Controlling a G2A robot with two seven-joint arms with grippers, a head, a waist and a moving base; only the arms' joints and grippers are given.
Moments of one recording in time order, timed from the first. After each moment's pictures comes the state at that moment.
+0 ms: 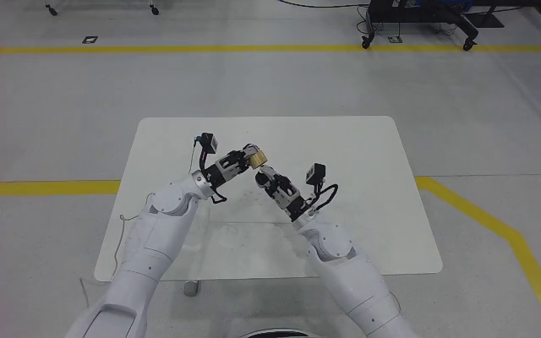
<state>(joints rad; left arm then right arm) 1.04 -1.32 -1.17 -1.06 -0.40 -0.37 -0.82 -1.43 -1.52 1.12 -1.40 0.27 -0.31 0.30</state>
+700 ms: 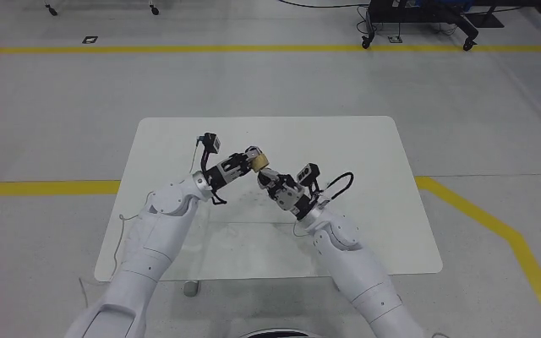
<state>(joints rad) 1.04 -1.31 -1.16 -1.07 -0.38 -0.42 -0.86 -1.36 -1.51 1.18 -1.28 0.73 -0.18 0.71</state>
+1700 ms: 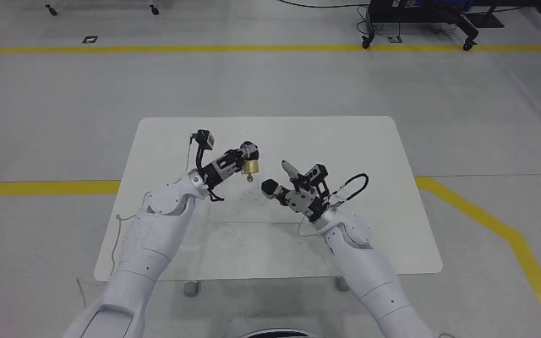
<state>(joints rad) 1.04 -1.30 -1.18 -1.07 -0.37 -0.48 -0.81 -1.40 -1.47 1.25 -1.30 0.73 -0.22 0.82</state>
